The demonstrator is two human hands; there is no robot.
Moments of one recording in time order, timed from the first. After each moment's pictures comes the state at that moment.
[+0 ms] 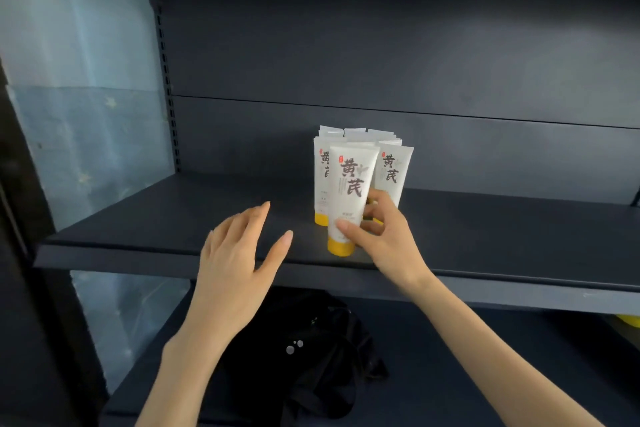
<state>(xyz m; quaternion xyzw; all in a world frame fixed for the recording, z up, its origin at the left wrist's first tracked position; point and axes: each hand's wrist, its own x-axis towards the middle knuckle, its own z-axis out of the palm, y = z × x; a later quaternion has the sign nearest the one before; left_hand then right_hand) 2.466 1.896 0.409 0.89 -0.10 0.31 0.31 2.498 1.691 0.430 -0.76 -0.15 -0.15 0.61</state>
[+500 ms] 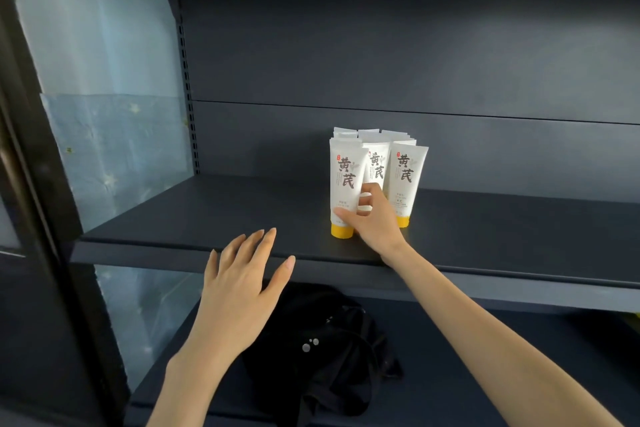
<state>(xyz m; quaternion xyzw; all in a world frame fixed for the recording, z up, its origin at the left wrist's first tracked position) 2.453 1.916 0.389 0.95 -0.05 0.23 0.19 2.557 1.715 0.423 -0.81 -0.06 -0.17 0.55</state>
